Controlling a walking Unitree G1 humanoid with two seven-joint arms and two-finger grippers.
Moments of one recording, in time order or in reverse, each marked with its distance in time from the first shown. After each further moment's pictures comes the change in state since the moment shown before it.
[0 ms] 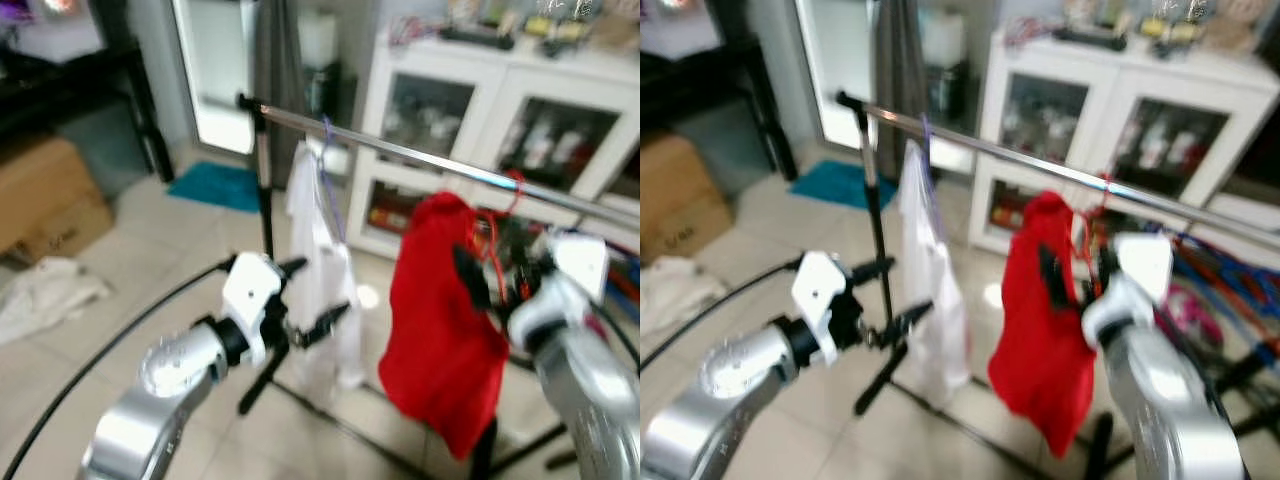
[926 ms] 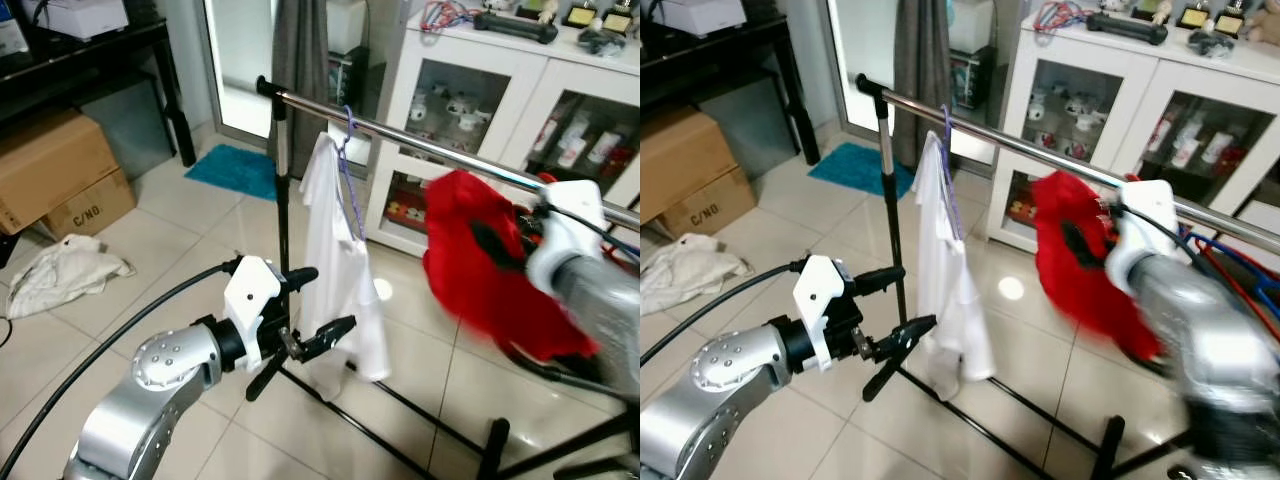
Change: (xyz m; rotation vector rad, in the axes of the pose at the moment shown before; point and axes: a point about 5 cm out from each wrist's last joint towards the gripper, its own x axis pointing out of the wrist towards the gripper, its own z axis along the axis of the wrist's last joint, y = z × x) left arm -0.005 -0.002 0.001 -0.024 0.036 -0.085; right arm 0.031 -0.049 0.026 -0.231 0.196 0.090
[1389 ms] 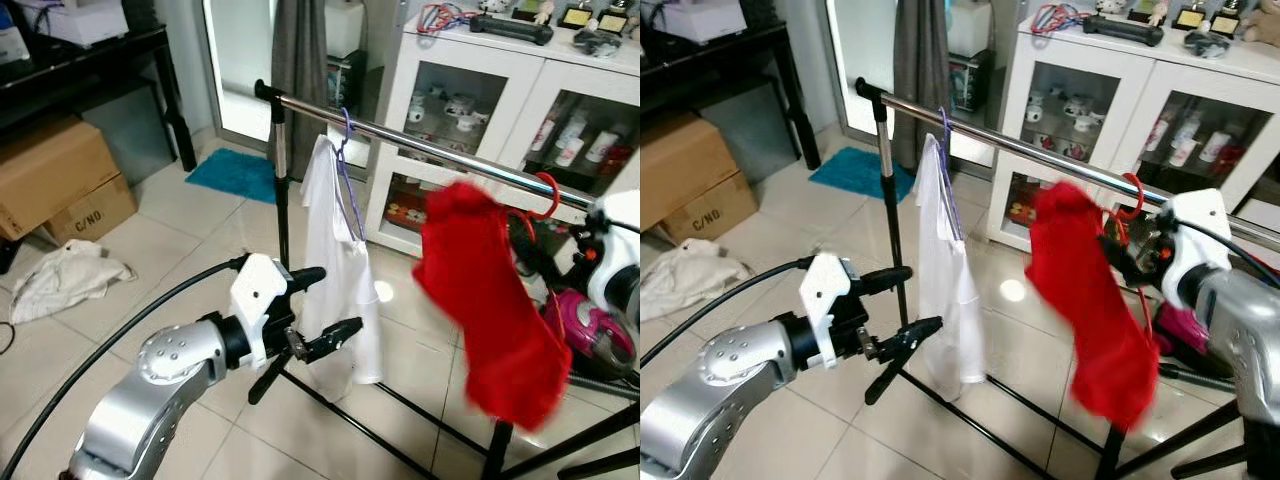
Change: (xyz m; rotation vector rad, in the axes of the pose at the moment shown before) left arm 0.008 -0.002 0.004 0.005 -0.008 -0.062; right arm -0.009 -0.031 0.001 0.002 0.038 -0.069
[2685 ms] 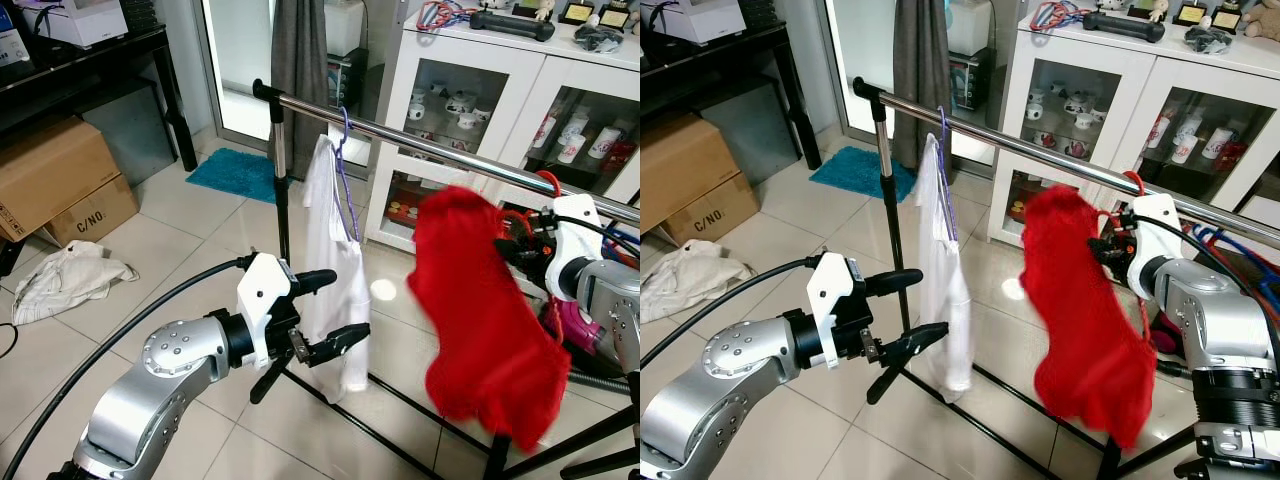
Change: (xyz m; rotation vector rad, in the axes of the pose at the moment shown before) left arm 0.002 0.000 0.000 -0.006 -0.009 -0.063; right arm 0.043 0.006 -0.017 0.051 0.100 0.048
